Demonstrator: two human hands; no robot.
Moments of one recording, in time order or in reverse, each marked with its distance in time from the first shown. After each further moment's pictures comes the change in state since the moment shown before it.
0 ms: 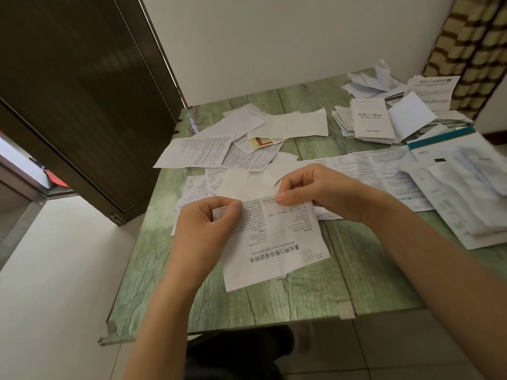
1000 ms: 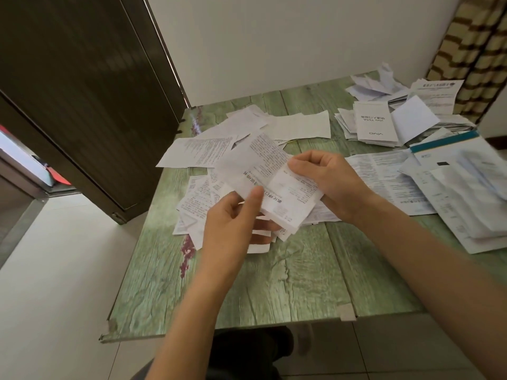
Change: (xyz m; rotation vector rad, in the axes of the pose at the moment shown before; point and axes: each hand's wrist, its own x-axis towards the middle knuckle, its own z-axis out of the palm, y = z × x) left_hand -0.006 0.005 0.028 -0.257 -0.070 -0.047; right_hand 0.010 0.003 0.006 0.397 0.453 -0.071
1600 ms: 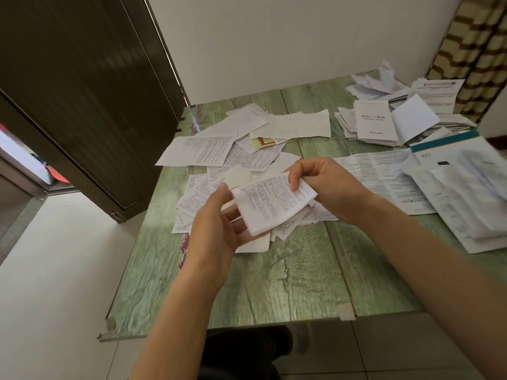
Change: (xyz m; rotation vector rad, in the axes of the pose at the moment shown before) left_hand 0.007 0.001 -0.011 -0.422 -0.011 -0.242; right_hand -0.001 0.004 -0.002 -0.201 -0.223 -0.038
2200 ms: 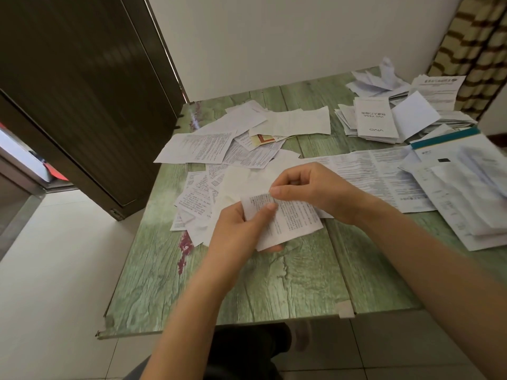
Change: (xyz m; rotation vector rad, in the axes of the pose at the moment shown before) left_hand -0.001 -0.019 0.006 0.381 -0.065 0.065; right_hand -0.004 0.001 0.004 -0.224 -0.081 0.031
